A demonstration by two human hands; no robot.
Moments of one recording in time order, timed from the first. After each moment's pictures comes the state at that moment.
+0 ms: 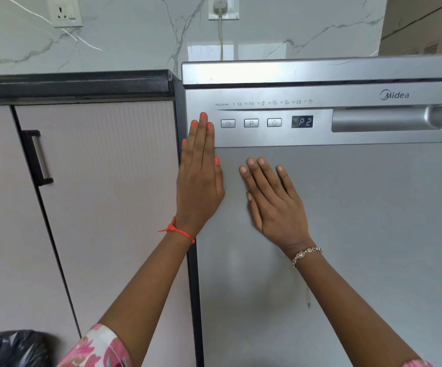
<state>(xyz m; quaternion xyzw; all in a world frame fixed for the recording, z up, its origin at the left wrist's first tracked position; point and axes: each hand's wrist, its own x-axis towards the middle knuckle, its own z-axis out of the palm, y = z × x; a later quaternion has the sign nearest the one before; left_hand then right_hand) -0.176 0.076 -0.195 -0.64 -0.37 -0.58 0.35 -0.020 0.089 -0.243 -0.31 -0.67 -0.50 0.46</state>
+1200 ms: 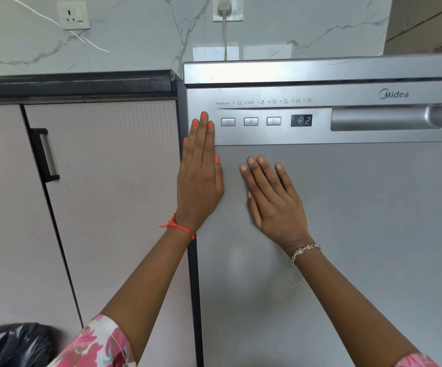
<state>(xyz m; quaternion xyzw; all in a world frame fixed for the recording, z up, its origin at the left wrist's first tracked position) -0.177 0.075 -0.197 -0.64 -0.37 -0.57 0.34 -0.020 0.086 -0.243 -0.30 -0.67 -0.50 0.46</state>
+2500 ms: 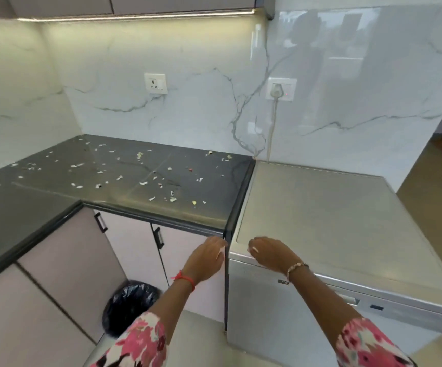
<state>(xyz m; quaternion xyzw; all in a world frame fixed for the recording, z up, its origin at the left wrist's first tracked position) -0.220 -0.069 0.130 -0.73 -0.64 -0.23 -0.07 -0.033 0.005 0.163 -0.38 -0.92 0.06 0.01</state>
